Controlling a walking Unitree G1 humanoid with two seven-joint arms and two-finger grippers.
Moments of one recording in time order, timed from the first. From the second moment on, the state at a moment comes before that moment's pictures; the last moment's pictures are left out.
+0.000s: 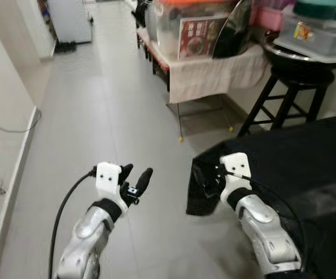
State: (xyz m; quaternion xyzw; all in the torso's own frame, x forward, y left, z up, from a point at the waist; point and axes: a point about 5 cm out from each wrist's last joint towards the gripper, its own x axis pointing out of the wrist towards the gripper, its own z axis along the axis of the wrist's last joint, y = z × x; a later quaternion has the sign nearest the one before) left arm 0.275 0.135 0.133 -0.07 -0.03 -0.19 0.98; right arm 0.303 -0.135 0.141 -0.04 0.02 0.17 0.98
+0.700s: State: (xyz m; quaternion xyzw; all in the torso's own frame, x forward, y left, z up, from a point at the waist) left arm 0.278 0.134 0.139 -0.07 -0.04 -0.20 0.98; right arm 0.302 -0.138 0.138 -0.04 0.02 0.17 0.99
